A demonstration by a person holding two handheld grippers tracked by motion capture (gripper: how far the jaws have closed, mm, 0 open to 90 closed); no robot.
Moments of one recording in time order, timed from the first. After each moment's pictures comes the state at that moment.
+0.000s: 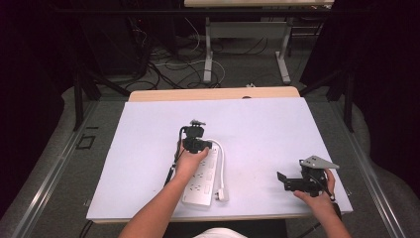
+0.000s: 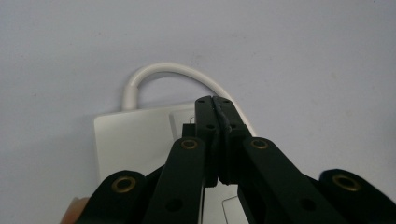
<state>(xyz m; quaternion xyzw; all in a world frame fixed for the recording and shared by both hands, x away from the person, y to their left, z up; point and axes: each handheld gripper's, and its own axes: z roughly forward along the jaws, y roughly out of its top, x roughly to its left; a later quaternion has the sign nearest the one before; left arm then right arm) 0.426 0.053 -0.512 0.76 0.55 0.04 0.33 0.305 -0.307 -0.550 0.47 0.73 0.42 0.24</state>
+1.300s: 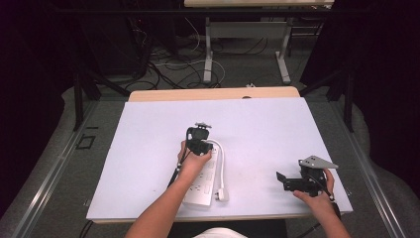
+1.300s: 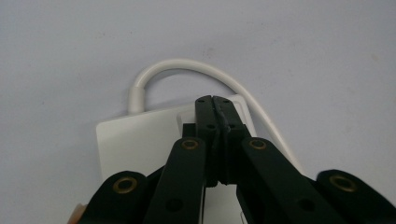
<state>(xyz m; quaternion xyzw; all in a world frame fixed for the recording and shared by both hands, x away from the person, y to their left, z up) 0.425 0.037 -0.521 0.79 0.53 0.09 0.29 0.306 -0.305 -0.551 0.48 0.74 0.42 0.23</state>
